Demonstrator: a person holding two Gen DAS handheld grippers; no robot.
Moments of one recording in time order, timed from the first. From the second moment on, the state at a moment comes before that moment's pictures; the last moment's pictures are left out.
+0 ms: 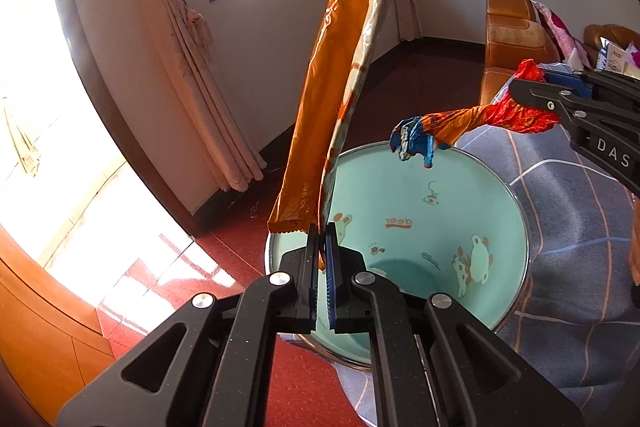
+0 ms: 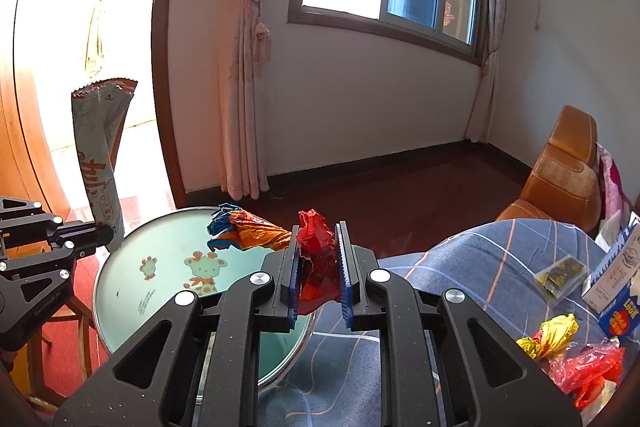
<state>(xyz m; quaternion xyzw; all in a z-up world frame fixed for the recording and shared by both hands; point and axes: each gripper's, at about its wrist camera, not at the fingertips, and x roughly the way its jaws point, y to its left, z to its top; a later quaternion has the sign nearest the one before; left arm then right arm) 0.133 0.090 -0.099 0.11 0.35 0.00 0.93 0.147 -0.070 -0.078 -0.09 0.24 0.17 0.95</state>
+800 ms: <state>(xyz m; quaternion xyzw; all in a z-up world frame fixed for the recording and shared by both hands) 0.123 0.064 -0.107 0.11 0.35 -0.02 0.93 0.087 -0.158 -0.074 -0.05 0.25 0.08 0.96</state>
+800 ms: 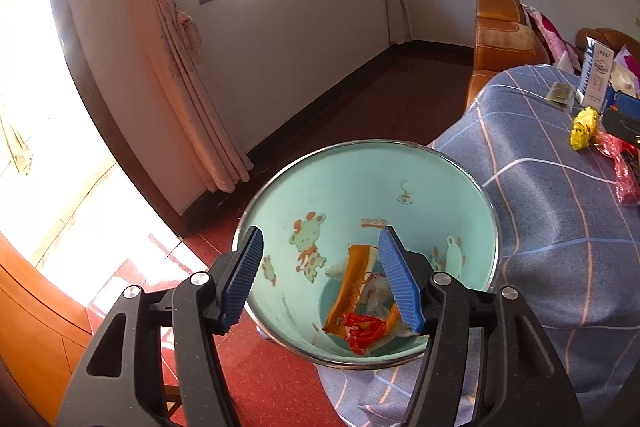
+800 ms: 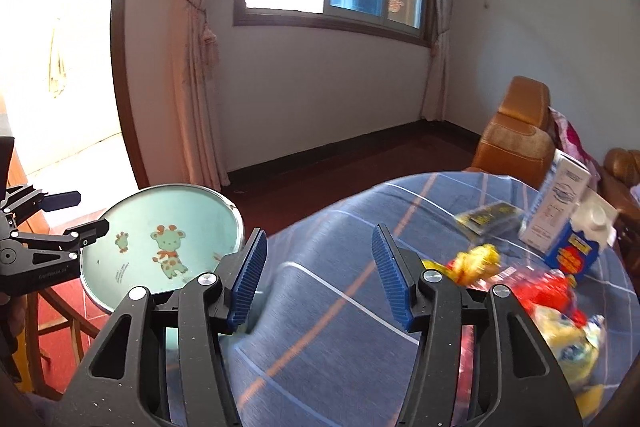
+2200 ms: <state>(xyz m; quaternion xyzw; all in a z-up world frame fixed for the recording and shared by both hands) 0.035 -0.213 -0.112 0.19 0.35 -0.31 0.86 -0.091 -0.423 -0.124 0.14 0.25 -0.17 0.94</state>
